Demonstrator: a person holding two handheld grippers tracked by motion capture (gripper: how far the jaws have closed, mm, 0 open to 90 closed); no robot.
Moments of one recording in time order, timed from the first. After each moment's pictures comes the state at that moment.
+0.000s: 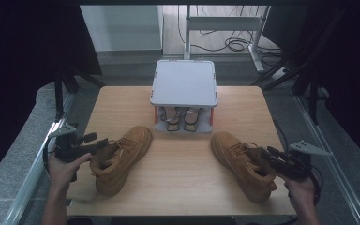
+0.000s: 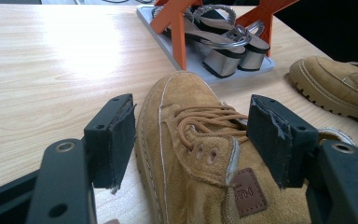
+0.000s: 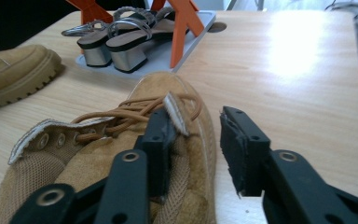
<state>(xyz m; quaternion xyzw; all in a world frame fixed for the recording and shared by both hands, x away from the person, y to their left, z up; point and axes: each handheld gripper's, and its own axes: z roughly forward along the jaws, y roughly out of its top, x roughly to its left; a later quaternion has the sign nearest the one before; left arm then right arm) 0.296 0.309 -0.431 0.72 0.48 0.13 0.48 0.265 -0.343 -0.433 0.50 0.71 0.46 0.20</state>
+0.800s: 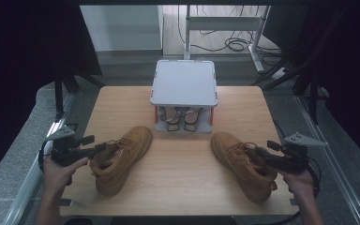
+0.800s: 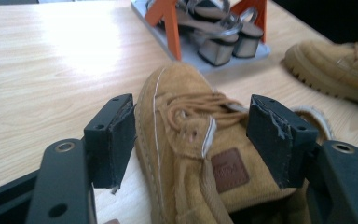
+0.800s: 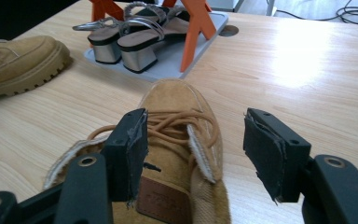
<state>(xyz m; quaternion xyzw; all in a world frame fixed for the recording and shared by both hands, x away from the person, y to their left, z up) 0.282 0.308 -0.420 0.75 0.47 0.14 0.45 0.277 -0.331 -0.413 0.48 0.74 0.44 0.20</state>
